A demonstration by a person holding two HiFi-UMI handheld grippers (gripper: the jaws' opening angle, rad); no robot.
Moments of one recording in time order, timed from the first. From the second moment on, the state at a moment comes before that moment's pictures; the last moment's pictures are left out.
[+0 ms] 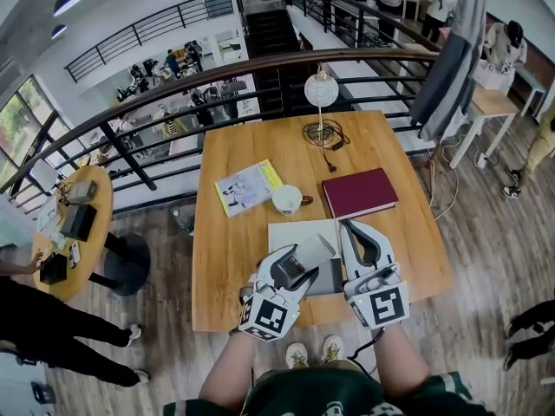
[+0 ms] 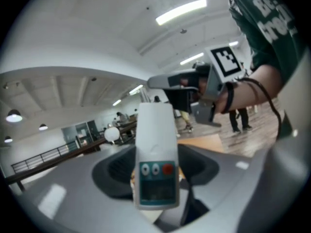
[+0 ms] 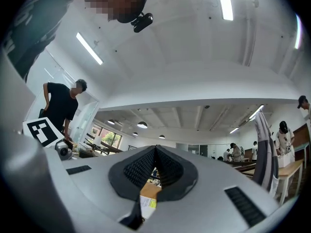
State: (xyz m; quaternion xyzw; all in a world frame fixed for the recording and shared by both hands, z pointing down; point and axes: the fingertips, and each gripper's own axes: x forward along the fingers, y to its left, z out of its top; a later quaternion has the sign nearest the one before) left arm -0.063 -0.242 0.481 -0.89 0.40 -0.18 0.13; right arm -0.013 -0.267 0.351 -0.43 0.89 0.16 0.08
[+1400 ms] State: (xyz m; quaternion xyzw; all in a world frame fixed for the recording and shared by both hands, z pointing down) left arm -0.066 -0.241 0.691 -0.86 0.19 -0.47 -0.01; right arm -0.003 -0.277 0.381 -0.44 0.88 0.14 0.05
